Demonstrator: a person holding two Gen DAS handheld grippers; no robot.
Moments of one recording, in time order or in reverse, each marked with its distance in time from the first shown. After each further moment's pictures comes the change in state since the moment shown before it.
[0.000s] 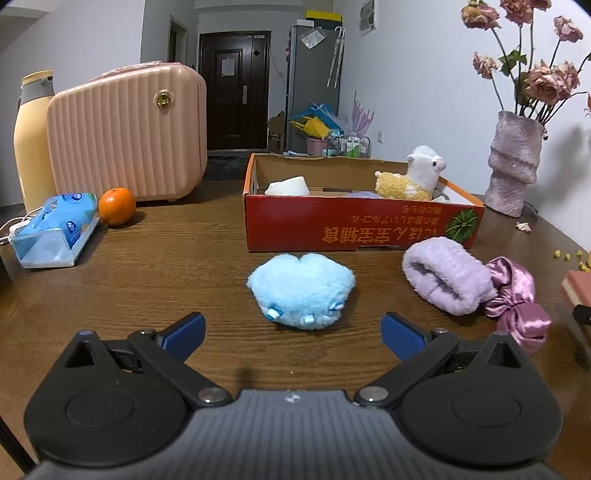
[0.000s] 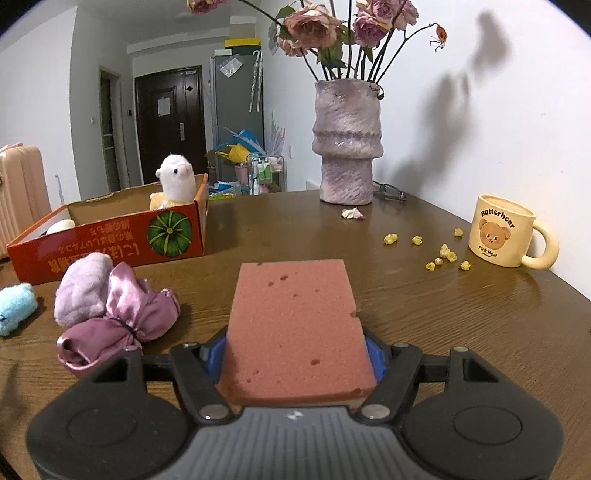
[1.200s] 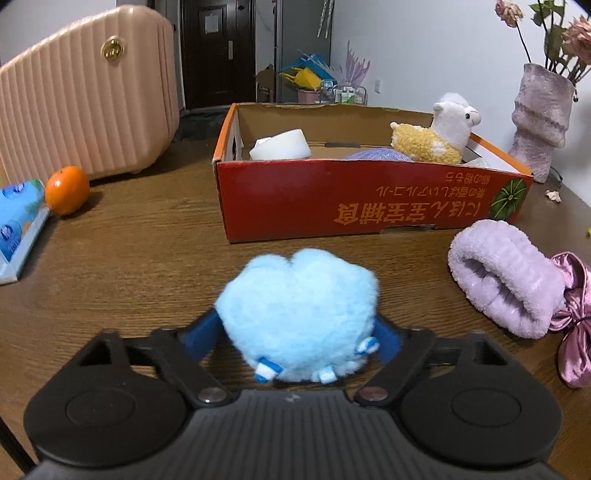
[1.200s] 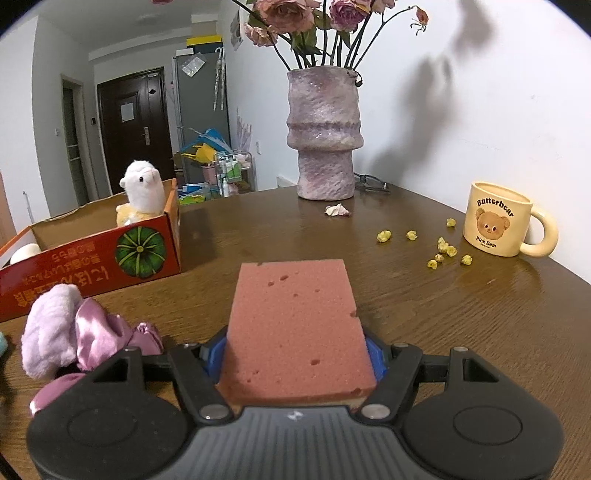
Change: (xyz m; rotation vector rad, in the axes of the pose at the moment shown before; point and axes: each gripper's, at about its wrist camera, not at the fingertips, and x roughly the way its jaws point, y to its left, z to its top) left arm 0.097 0.002 0.025 0.052 0.158 -0.011; right arm 0.037 0.017 0.017 0.084 0.019 -0.096
